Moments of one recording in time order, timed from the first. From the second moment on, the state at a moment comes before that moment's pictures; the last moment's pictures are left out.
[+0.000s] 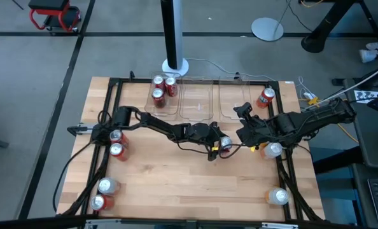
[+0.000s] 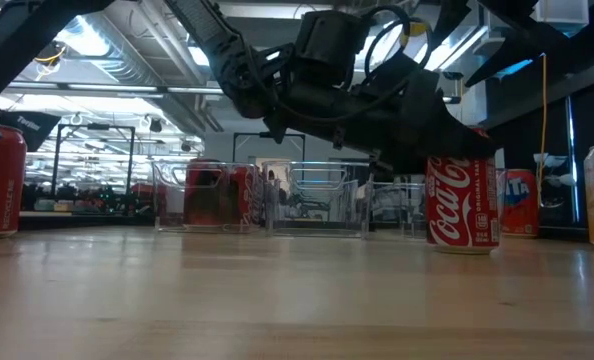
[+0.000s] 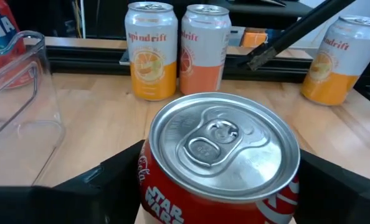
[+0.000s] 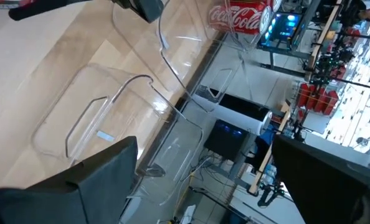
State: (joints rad) left arm -0.01 2.24 1.38 0.59 0.04 -0.05; right arm 0.31 1.18 1.12 -1.06 0.84 -0.71
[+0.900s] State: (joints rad) left arm -0.06 1.86 1.38 -0.01 -0.12 0.03; right arm 0.31 1.18 1.12 -1.08 0.82 -0.70
